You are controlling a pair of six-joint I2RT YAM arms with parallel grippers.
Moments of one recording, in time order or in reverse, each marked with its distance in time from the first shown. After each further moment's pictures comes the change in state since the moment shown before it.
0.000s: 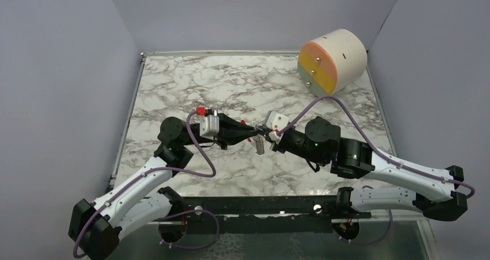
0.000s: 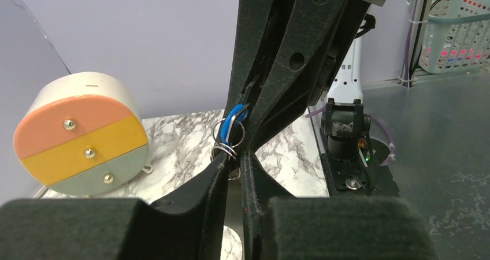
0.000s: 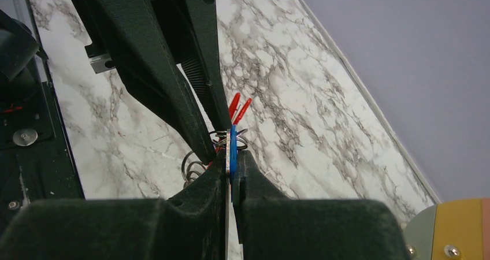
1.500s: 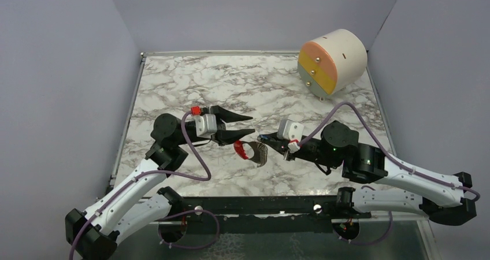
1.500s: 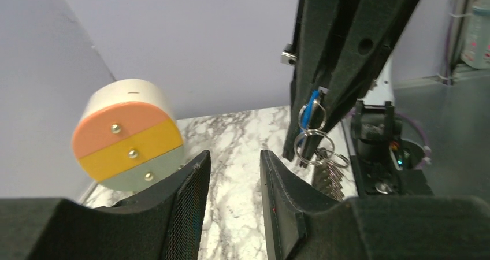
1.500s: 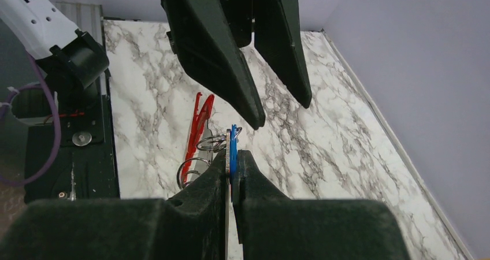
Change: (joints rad) left arm 0.000 -0.071 0.095 -0.190 -0.111 0.120; right arm 0.002 -0.103 -0.051 0.040 -0.169 -0.015
